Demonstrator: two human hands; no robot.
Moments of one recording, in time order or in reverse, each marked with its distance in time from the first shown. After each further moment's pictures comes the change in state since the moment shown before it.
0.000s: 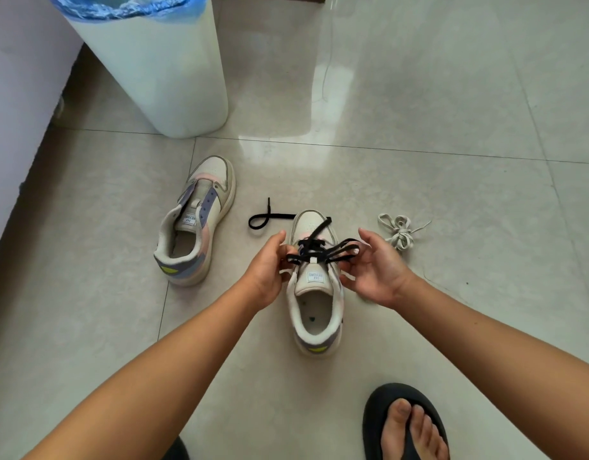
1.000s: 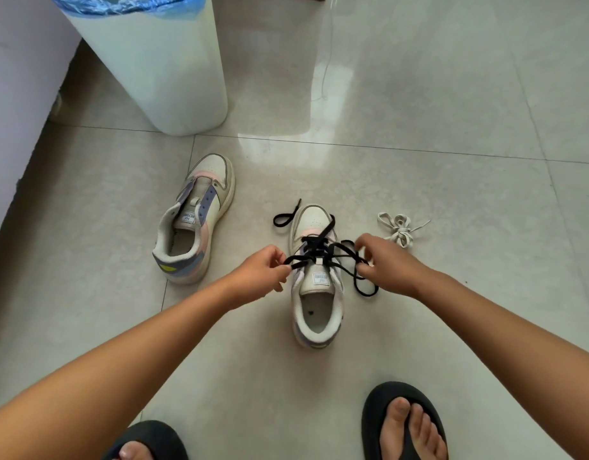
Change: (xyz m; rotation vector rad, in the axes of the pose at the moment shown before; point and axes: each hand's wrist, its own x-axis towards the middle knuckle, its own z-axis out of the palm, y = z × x) left_hand -0.023 0.014 -0.023 0.935 -0.033 0.154; right_hand -0.012 -0.022 -0.019 -1.688 0.129 -0.415
